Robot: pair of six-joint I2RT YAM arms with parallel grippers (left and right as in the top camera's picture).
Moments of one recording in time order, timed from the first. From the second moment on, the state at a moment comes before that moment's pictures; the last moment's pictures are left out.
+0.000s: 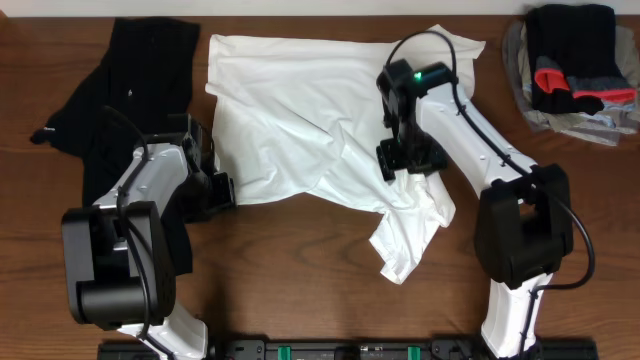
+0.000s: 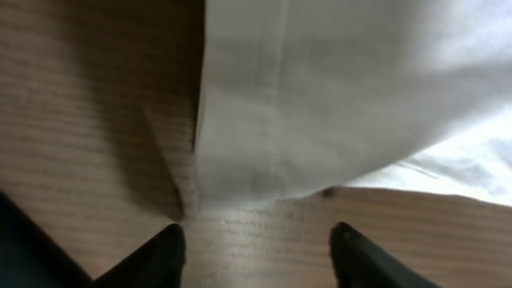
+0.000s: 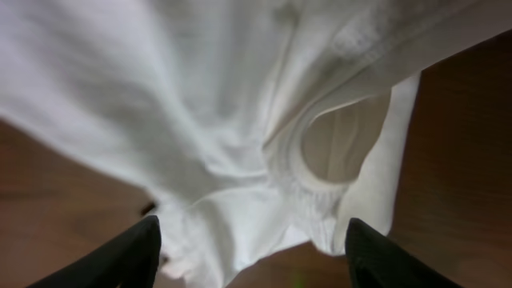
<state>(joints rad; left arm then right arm) 0.07 1.80 1.05 -0.90 0.16 -0.16 0.39 2.07 1.68 -1.34 0.00 0.21</state>
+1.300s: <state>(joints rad) 0.07 1.80 1.04 -0.84 0.16 -0.15 -0.02 2.02 1.48 -1.17 0.10 0.31</state>
